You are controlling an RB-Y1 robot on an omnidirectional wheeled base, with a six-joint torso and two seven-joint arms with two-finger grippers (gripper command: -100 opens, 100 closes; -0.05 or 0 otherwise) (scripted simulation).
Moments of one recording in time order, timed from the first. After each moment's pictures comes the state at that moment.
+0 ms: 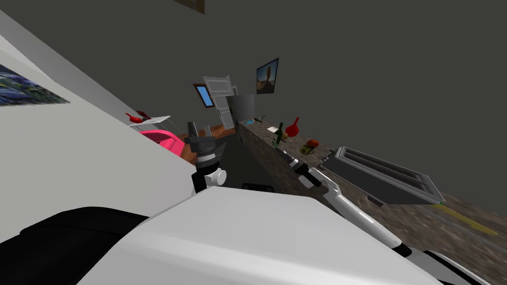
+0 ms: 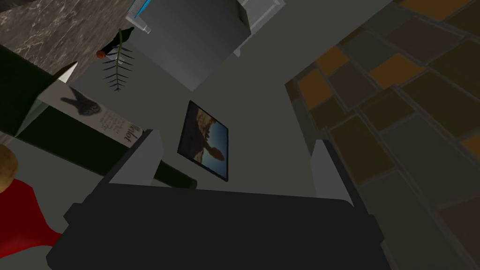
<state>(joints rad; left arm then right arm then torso) 0.45 -0.03 -0.05 -2.39 0.11 -0.55 -0.03 0.11 -0.75 0.36 -1.74 0.17 -0.50 -0.03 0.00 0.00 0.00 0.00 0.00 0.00</state>
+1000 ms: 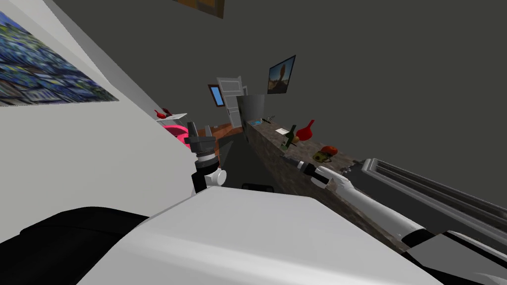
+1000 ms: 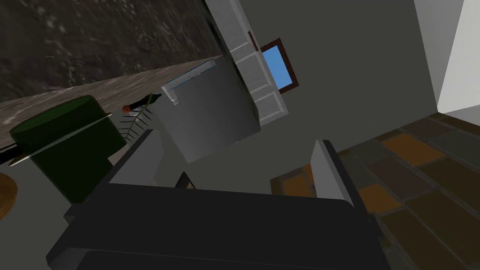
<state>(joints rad) 0.45 -0.03 -0.05 -2.39 0.11 -0.55 -0.03 -0.03 -0.97 0.52 -1.44 0.27 -0.55 0.01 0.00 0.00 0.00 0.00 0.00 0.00</state>
